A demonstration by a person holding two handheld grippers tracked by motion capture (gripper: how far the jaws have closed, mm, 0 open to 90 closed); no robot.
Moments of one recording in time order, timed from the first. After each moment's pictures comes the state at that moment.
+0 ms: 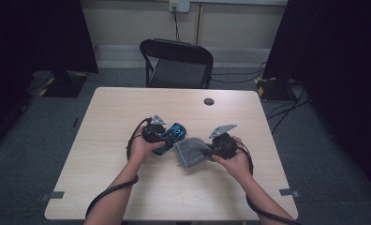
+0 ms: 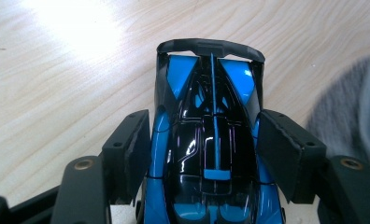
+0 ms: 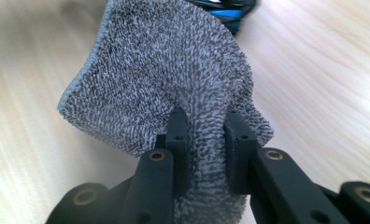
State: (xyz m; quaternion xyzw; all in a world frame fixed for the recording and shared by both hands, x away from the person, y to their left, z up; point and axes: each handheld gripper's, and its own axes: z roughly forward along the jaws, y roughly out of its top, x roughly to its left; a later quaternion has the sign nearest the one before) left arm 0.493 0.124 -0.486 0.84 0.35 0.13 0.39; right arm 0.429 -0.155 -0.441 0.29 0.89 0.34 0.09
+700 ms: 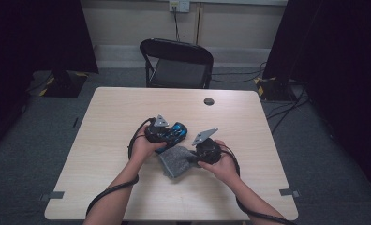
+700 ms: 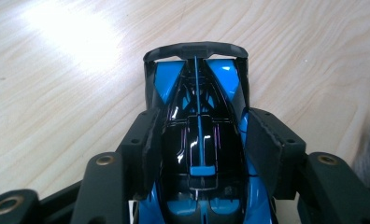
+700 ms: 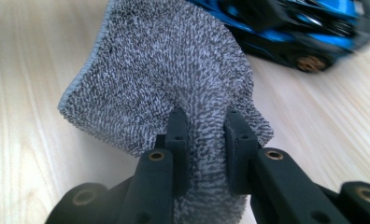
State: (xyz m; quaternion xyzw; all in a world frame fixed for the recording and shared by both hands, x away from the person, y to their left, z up) left arm 0.490 0.117 -0.482 0.85 0.32 0.14 0.39; right arm 0.421 -0.109 -0.450 0.21 0.92 0.34 0.05
